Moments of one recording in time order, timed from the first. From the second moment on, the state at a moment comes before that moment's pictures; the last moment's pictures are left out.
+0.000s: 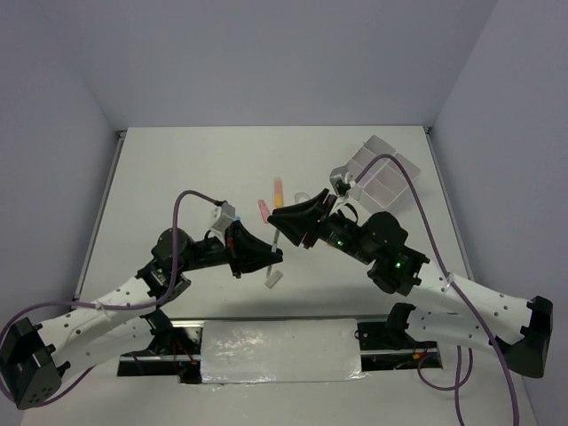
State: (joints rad) left arm -0.79 0.83 0.48 0.57 0.61 -0.56; right arm 1.00 0.87 0.77 0.35 -0.05 0.45
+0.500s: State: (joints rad) left arm -0.79 0.81 0.49 0.50 0.58 -0.53; right arm 1.00 0.90 0.77 0.35 -0.12 0.46
